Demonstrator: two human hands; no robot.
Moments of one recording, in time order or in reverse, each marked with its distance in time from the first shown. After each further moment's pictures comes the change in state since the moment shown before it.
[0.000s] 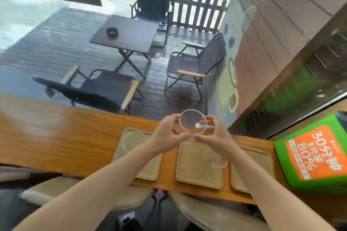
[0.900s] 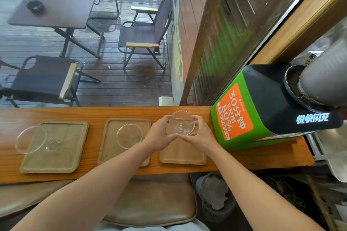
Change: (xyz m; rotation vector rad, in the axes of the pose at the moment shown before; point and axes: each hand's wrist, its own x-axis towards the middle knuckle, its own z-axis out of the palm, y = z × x) left_hand 0.029 0.085 0.289 0.174 -0.299 -0.184; right_hand -0.058 0.218 -0.174 -0.039 0.080 0.264
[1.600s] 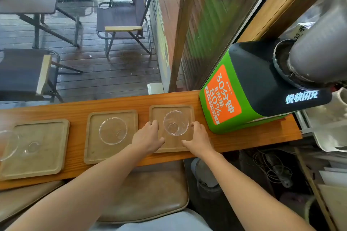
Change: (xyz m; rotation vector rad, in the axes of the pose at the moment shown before) left_hand -0.006 -0.014 0.026 0.445 -0.131 -0.085; right_hand -0.022 0.053 0.010 -0.256 0.011 0.201
